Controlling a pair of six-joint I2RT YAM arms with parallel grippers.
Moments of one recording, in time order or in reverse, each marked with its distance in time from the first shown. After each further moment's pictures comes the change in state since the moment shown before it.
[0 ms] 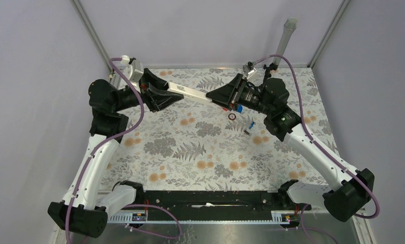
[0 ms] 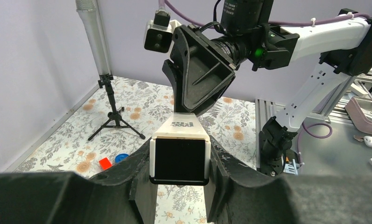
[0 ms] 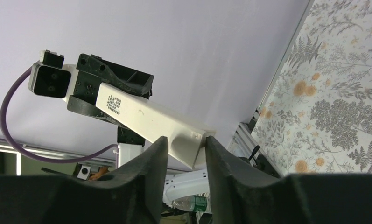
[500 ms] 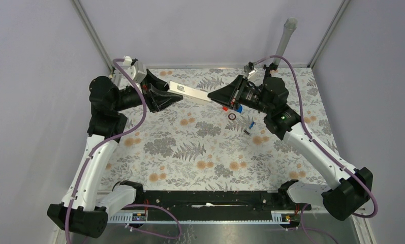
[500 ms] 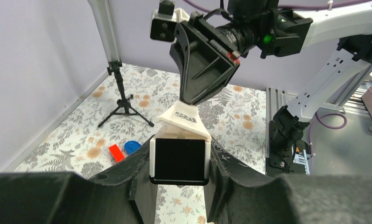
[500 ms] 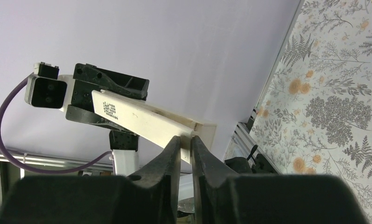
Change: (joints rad) left arm 0.003 -0.003 0.032 -0.133 -0.013 0.114; right arm -0.028 0.016 -0.008 -0.003 -0.016 0.030
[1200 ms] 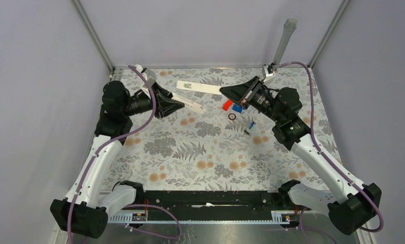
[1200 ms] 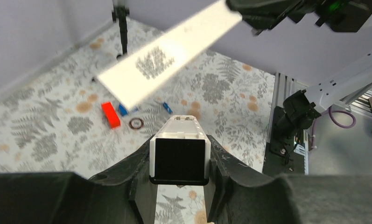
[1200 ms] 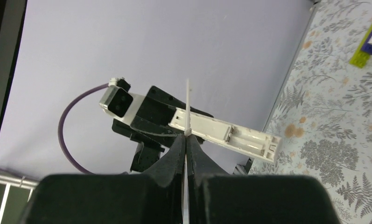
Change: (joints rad) left arm 0.003 -0.002 -0.107 -0.141 -0.073 0.098; right arm -0.037 -0.137 -0.120 0.136 0.149 0.007
